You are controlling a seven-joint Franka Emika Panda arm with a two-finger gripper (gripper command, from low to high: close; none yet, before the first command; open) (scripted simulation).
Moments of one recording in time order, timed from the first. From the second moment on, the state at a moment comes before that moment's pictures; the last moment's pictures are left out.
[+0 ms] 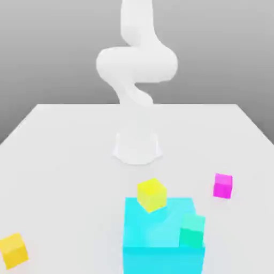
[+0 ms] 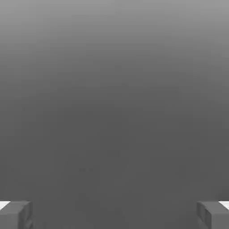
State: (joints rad) arm 0.06 -0.74 0.00 -2.35 0.03 2.34 0.75
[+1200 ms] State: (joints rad) arm 0.73 0.18 0.09 -2.87 -0.19 3.06 0.50
